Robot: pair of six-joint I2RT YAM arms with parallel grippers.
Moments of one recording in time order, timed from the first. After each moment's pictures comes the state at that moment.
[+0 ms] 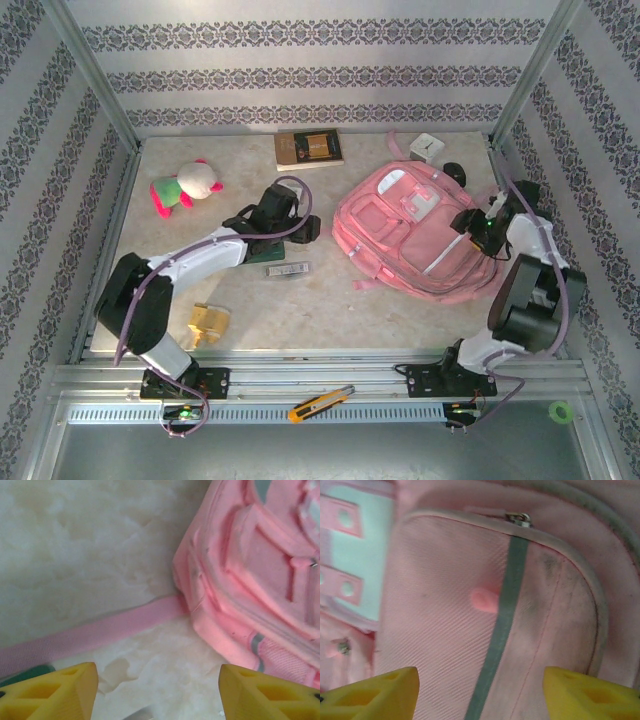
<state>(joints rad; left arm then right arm) -0.58 1.62 1.08 -0.21 0.01 -0.42 -0.41 1.59 1.05 -0.69 -0.42 0.28</state>
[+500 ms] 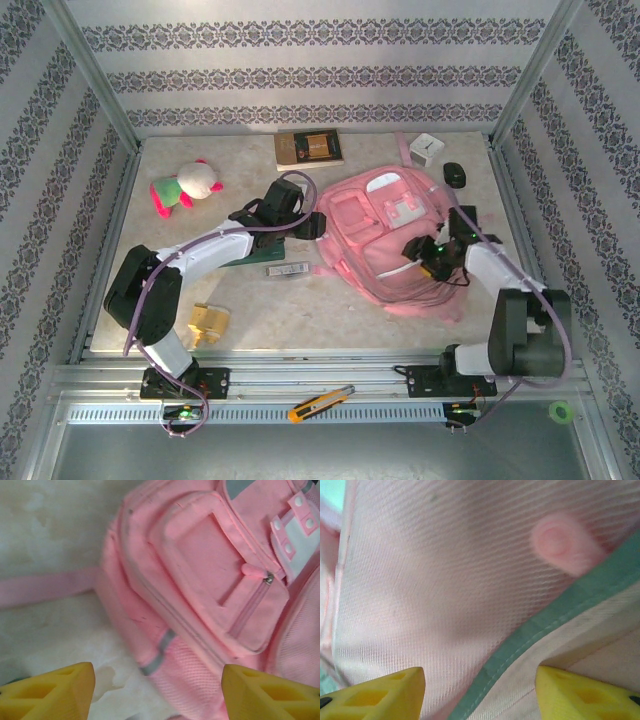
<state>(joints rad) -0.58 1.67 1.14 -0.24 0.06 -0.43 -0.01 1.35 0.71 -0.54 -0.43 0.60</state>
